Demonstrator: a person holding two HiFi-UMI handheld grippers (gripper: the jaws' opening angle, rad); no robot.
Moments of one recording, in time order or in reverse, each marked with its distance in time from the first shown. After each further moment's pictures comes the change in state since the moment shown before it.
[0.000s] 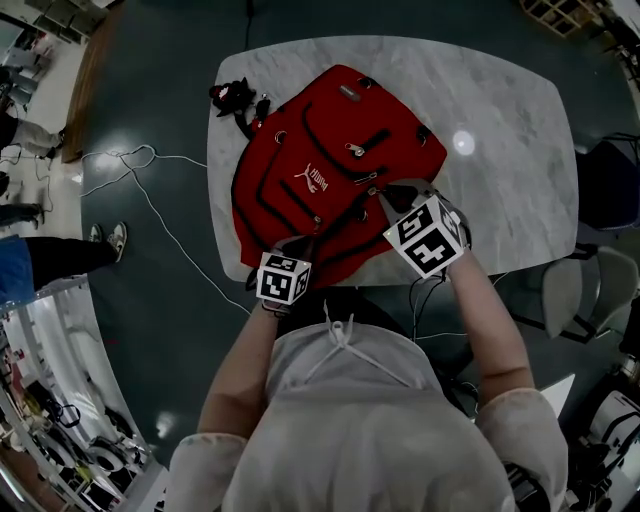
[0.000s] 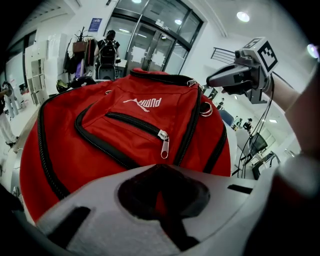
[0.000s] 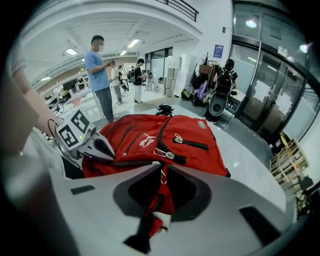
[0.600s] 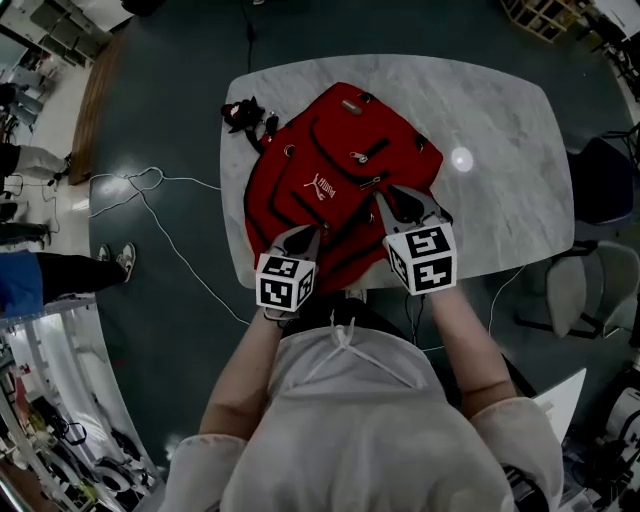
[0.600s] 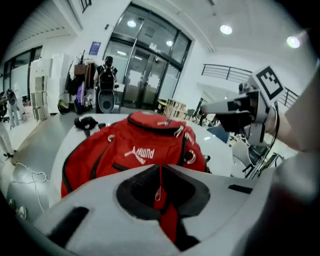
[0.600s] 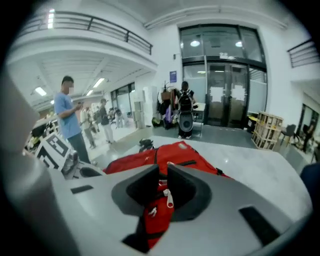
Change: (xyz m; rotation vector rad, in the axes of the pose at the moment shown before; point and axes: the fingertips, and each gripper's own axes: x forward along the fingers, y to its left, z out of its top) left arm -0.064 -0.014 0.087 0.074 -0.236 0.011; right arm -0.043 0.004 0.033 0.420 -0.336 -0.230
